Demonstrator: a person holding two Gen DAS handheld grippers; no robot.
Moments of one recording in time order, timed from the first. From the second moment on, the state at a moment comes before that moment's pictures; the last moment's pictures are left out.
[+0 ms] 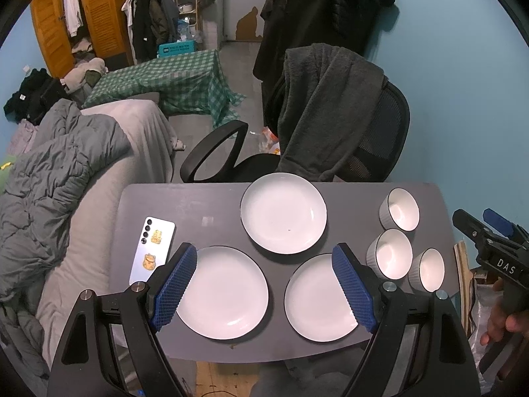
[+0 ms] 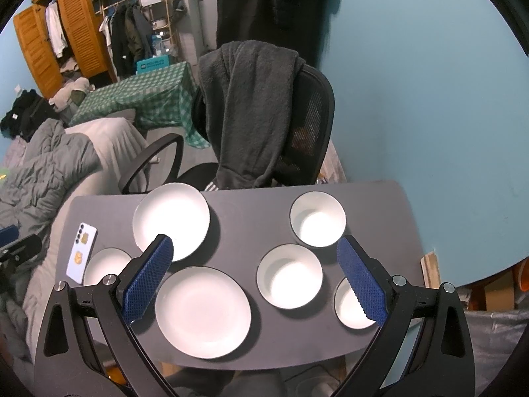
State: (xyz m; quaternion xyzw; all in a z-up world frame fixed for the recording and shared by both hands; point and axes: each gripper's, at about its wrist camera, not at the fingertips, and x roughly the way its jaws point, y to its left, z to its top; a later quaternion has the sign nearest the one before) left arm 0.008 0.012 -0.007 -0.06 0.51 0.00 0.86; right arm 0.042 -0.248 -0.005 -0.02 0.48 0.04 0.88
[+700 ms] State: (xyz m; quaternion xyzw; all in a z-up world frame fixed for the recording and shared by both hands) left arm 0.013 0.011 -0.003 -0.06 0.51 0.00 0.86; right arm 0.046 -0.237 -0.006 -0.01 0.48 0.05 0.87
